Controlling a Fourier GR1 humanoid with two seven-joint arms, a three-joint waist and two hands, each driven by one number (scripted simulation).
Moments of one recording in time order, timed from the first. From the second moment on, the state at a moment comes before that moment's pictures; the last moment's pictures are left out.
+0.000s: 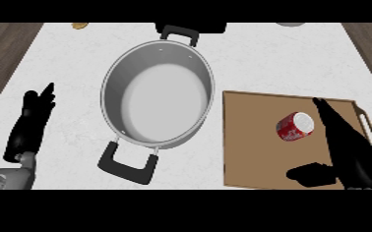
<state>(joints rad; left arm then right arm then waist) -0.09 0.41 0.01 -1.42 -0.05 0.19 0.37 0.04 -0.41 0.22 -1.99 0.70 0.16 0.86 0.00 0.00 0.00</state>
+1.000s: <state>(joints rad) -0.09 0.35 0.11 -1.45 -0.12 0.09 0.39 -0.02 -0.27 0.11 -1.76 0.79 0.22 0.74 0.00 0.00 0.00</state>
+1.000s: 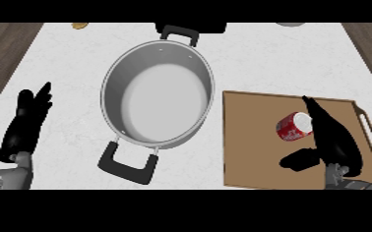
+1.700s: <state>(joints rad) -0.08 0.30 0.15 -1.47 -0.18 0.06 0.39 -0.07 -0.22 0.04 -1.60 0.82 0.18 0.58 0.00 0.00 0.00</state>
